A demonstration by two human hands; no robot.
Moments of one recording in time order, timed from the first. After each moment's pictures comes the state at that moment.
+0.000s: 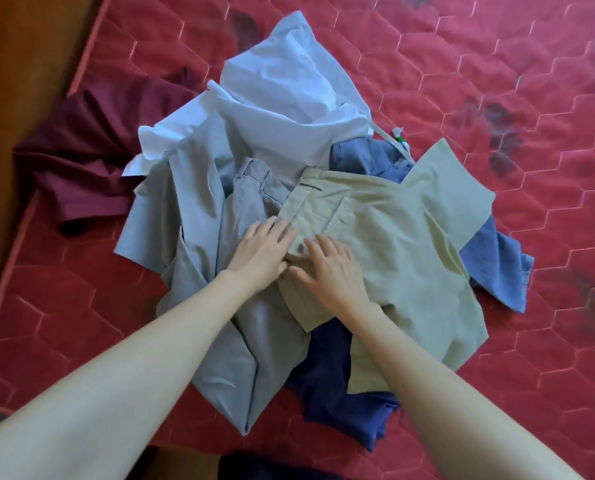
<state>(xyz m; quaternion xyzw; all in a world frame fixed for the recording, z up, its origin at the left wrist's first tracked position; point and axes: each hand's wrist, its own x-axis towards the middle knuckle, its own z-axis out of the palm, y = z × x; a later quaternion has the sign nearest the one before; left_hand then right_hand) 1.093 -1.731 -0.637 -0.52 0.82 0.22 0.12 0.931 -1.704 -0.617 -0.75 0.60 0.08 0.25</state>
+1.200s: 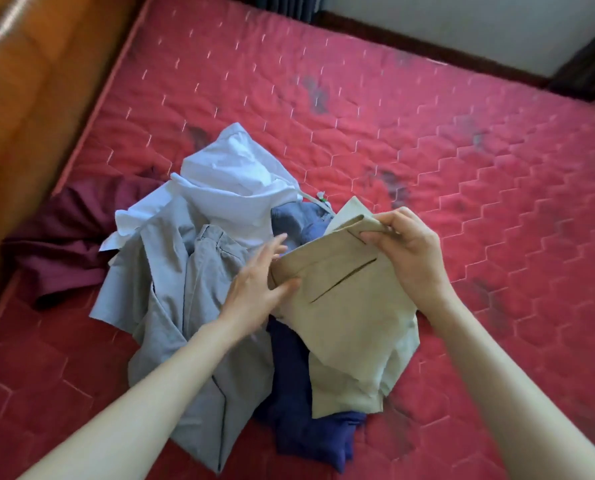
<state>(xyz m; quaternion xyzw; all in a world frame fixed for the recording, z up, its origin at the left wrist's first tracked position) 1.037 -1.709 -0.484 -0.53 0.64 0.48 -0.28 0.811 -1.716 -0.392 -0.59 0.66 -0.35 0.30</state>
